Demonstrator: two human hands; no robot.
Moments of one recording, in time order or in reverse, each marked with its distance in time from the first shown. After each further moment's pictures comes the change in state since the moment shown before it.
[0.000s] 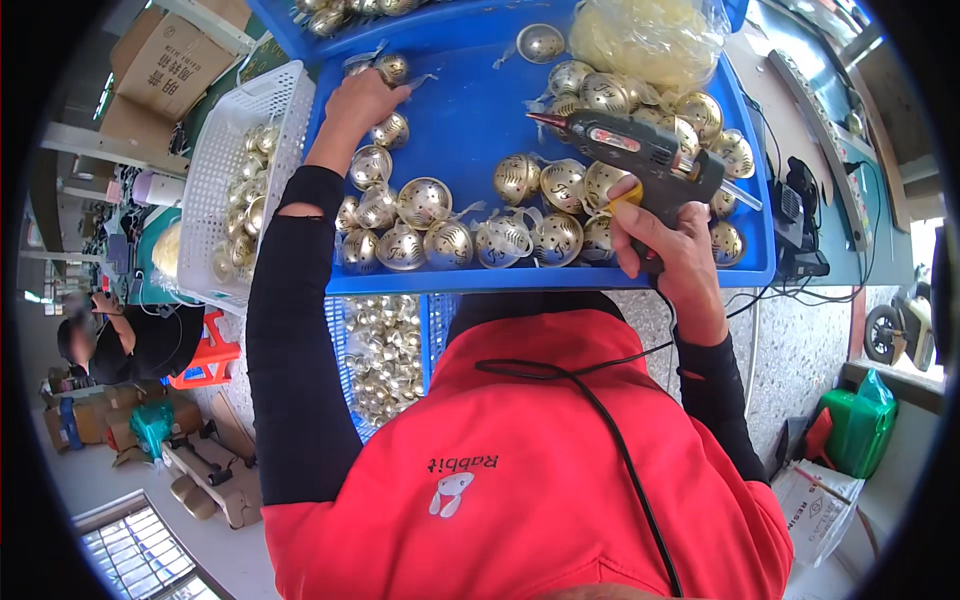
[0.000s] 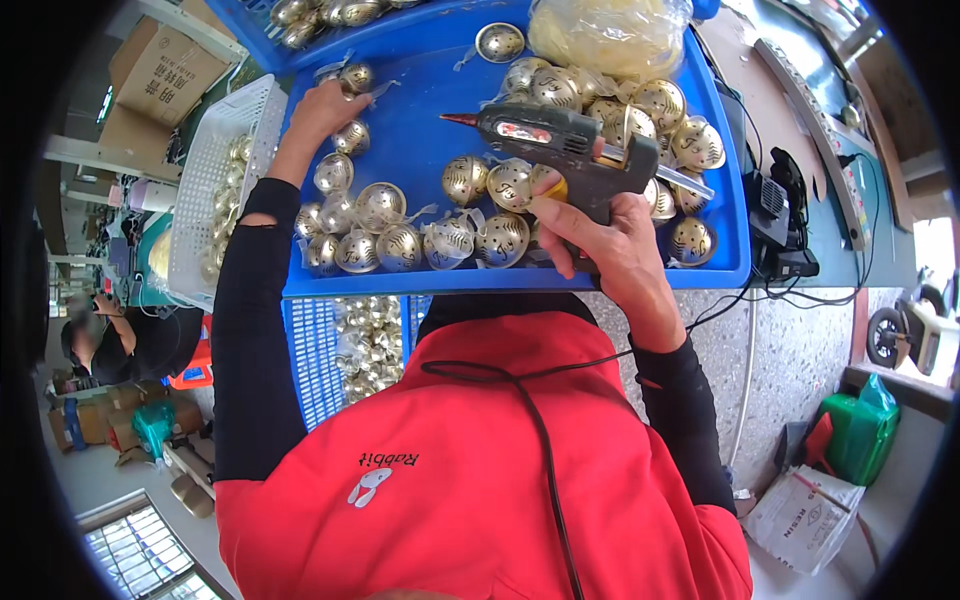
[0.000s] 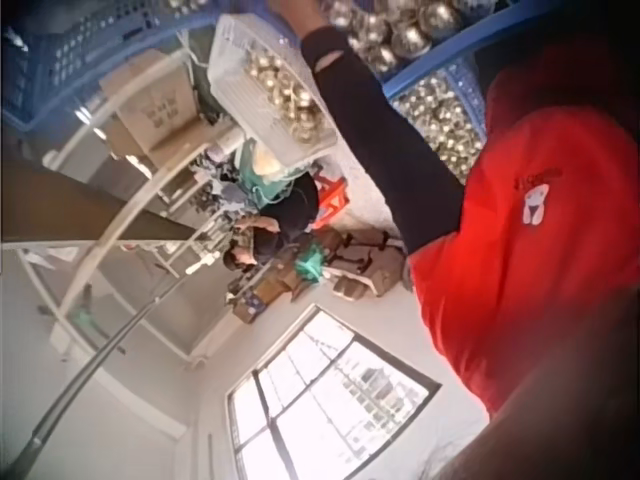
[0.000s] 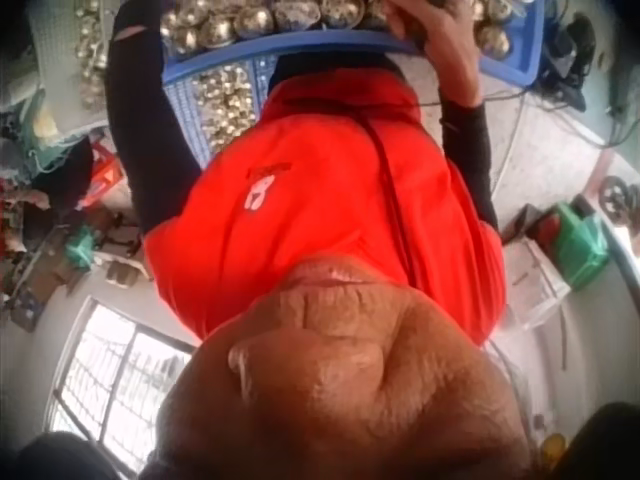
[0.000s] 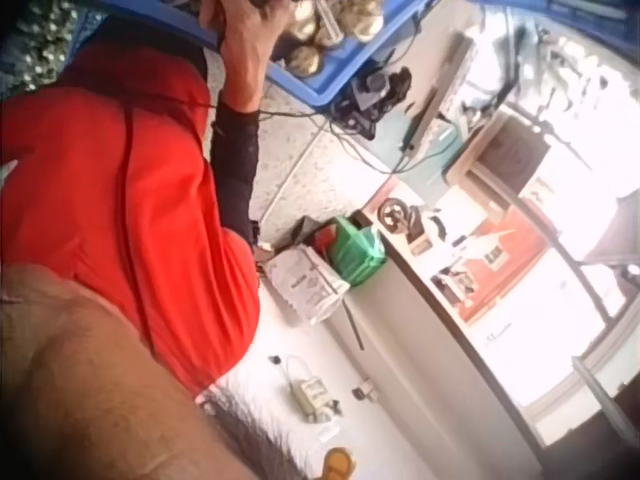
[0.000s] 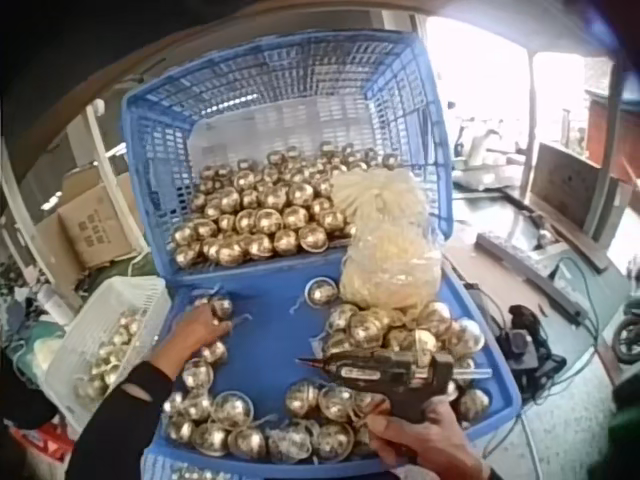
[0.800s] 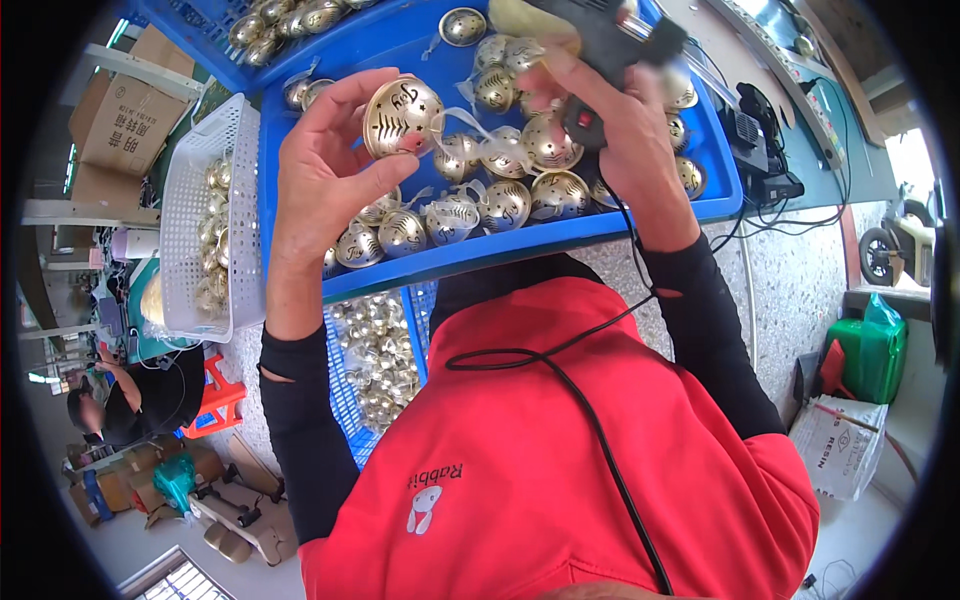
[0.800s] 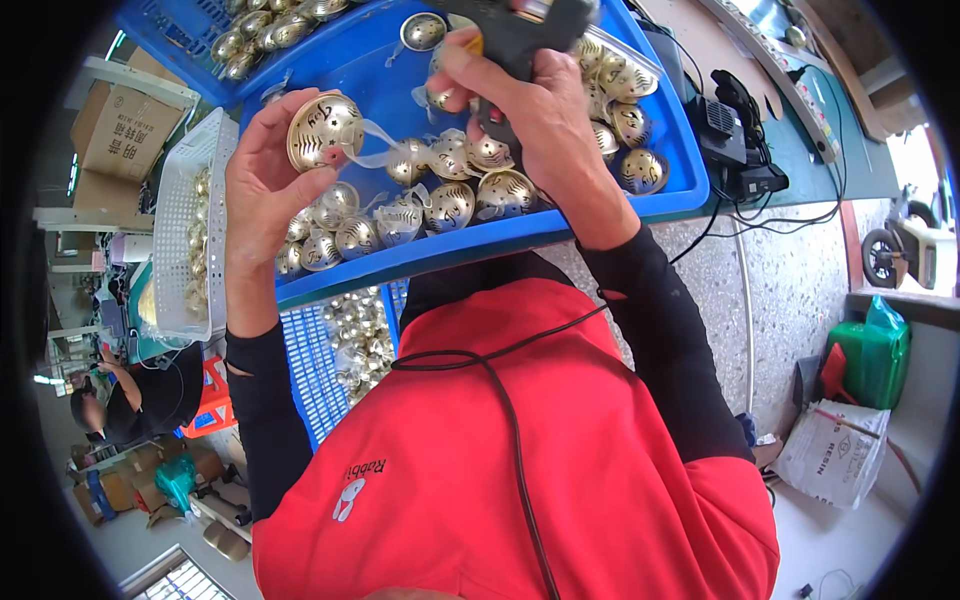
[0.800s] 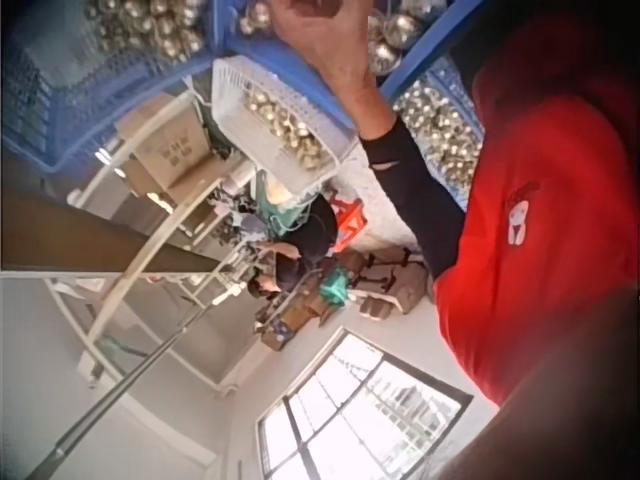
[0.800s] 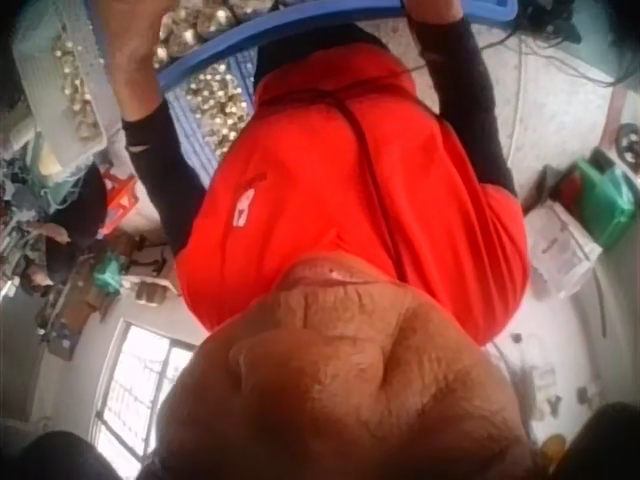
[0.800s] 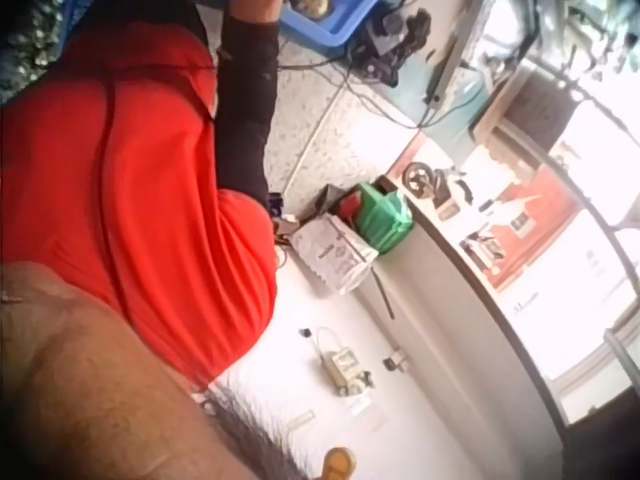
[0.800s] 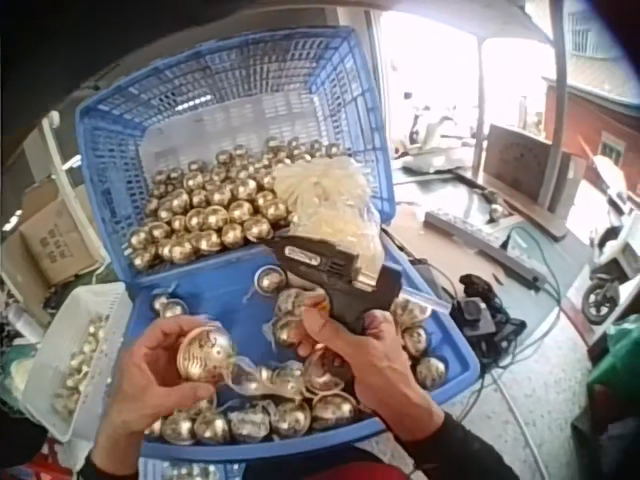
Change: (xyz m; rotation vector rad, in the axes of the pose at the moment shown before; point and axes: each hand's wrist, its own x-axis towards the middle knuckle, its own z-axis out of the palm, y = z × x) left_hand -0.148 0.058 -0.036 -1.454 -0.108 0.733; right_hand 0.036 -0.017 0.002 0.138 0.064 -0.371
